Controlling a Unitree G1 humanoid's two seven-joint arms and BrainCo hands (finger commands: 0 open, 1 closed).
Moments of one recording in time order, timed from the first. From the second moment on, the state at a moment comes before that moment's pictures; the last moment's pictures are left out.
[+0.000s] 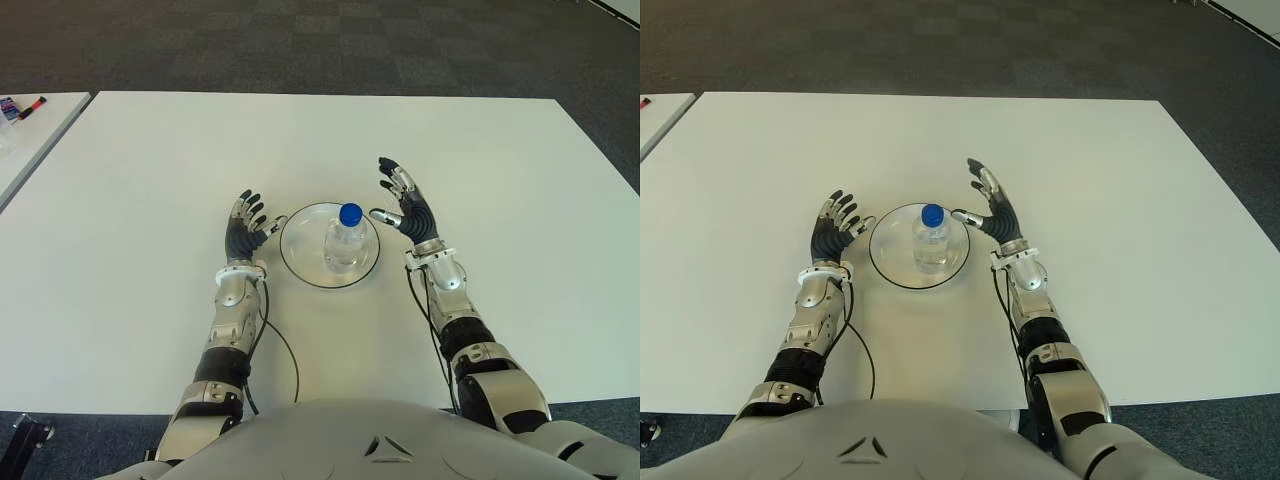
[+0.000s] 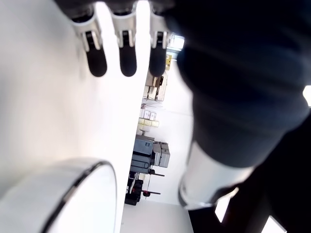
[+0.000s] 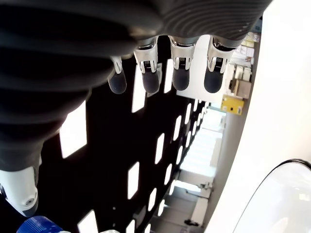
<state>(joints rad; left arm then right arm) -0.07 -0.07 0.06 0.48 -0.15 -0.30 0.10 -0.31 -0.14 0.05 0.77 0.00 -0.80 0.16</state>
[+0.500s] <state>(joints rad) -0.07 -0.07 0.06 0.48 -0.15 -0.30 0.10 -0.32 -0.10 -0.01 0.83 0.04 -0.80 0.18</state>
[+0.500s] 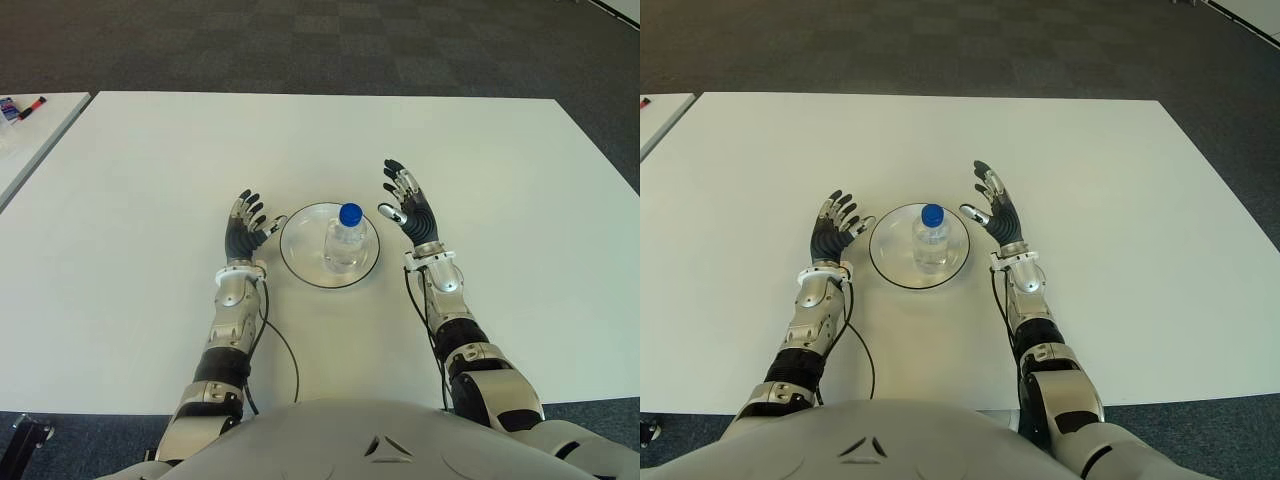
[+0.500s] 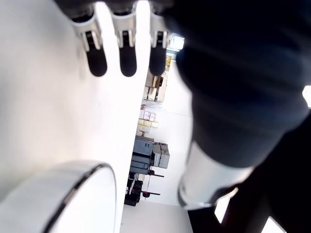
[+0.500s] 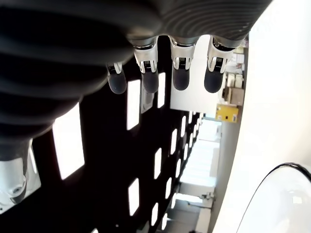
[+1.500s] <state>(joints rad) -0.07 -0.07 0.07 0.47 -0.16 -0.29 0.10 -0.34 0.01 -0.22 0.89 0.20 -0.50 0.08</state>
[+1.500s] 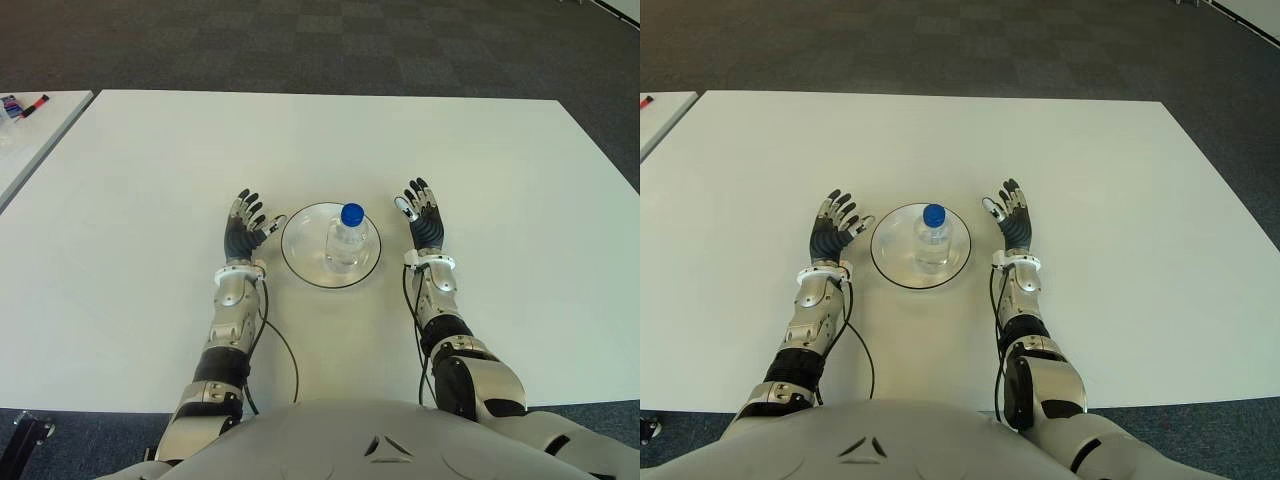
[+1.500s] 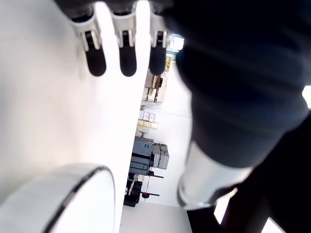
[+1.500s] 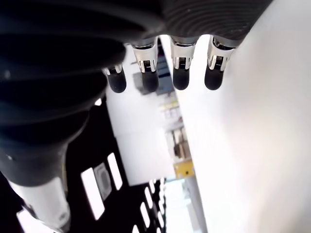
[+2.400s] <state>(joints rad) -0.07 -0.07 0.10 0.34 -0.22 -0.08 0.23 -0.18 0.03 -0.13 0.37 0.16 0.02 -0.05</state>
